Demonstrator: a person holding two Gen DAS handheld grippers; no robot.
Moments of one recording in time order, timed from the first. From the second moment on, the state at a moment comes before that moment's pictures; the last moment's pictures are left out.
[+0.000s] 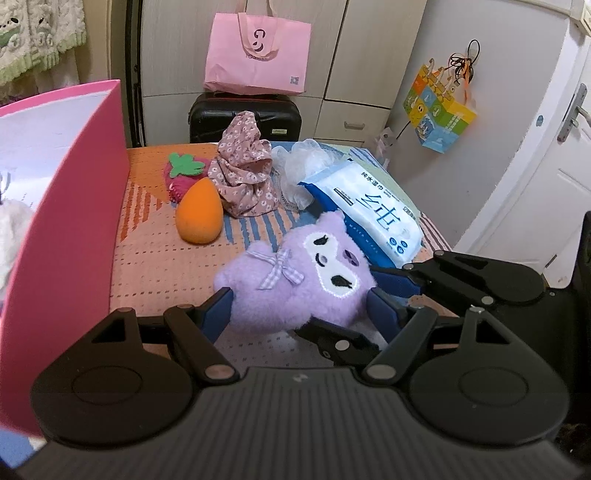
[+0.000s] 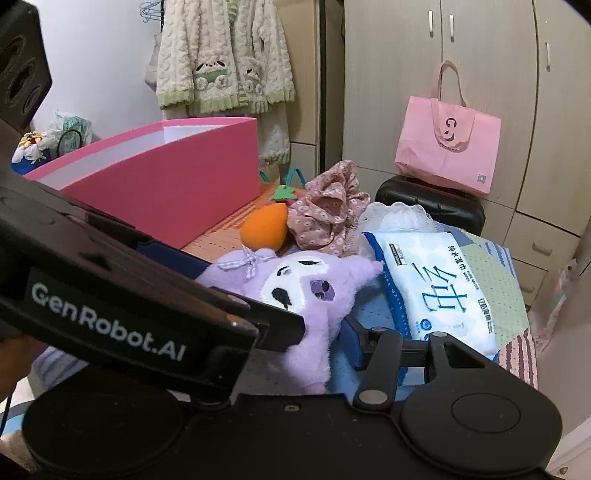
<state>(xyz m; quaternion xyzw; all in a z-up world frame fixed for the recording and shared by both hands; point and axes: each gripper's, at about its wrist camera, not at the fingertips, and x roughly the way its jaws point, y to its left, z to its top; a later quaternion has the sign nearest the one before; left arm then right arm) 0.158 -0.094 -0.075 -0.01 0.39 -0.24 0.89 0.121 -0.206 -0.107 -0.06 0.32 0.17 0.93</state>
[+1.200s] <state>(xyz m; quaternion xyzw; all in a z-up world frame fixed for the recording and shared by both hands) 0.051 -0.025 -0.054 -0.01 0.39 -0.29 0.88 0.011 -0.142 -0.073 -0.09 0.34 0.17 0.92</state>
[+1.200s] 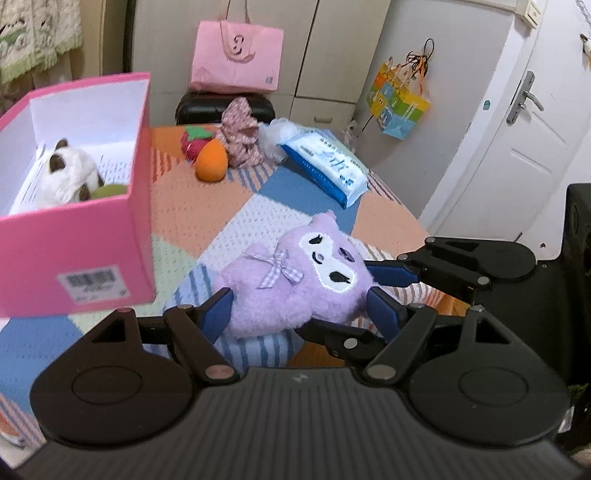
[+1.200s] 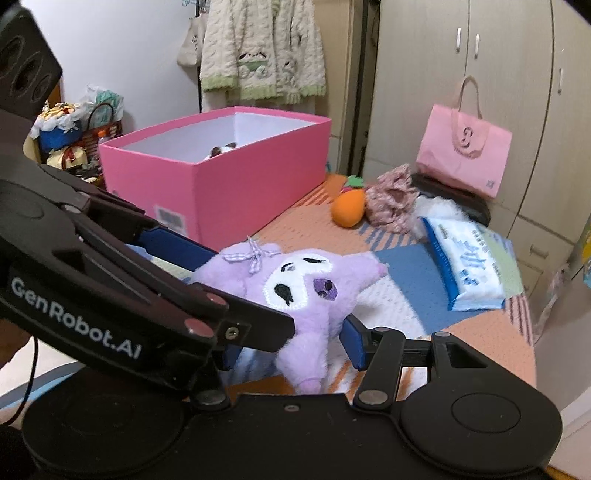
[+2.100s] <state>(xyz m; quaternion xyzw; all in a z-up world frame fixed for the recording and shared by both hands) 0.026 0.098 0.023 -0.06 0.45 -0.24 0.86 0.011 -0.040 0.001 -0.09 0.39 0.32 0.86</state>
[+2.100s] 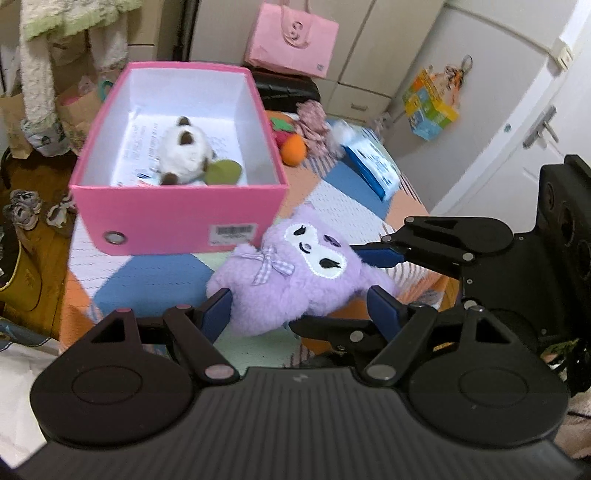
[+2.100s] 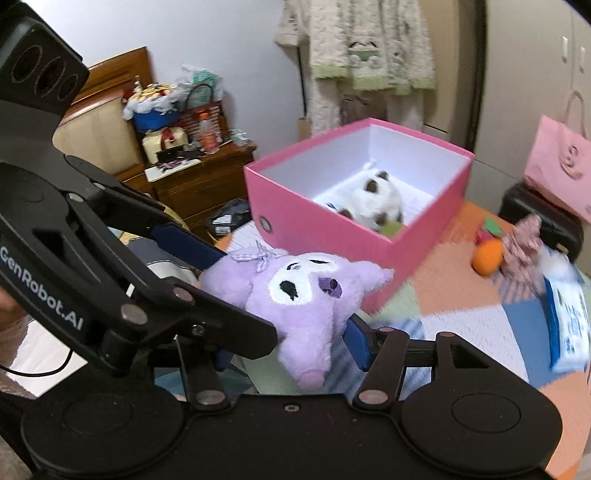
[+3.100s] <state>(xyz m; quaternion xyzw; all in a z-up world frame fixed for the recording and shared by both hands) 0.175 0.133 0.049 -0.07 0.38 -0.23 0.89 0.153 0.007 0.031 -0.13 0.32 0.29 0.89</state>
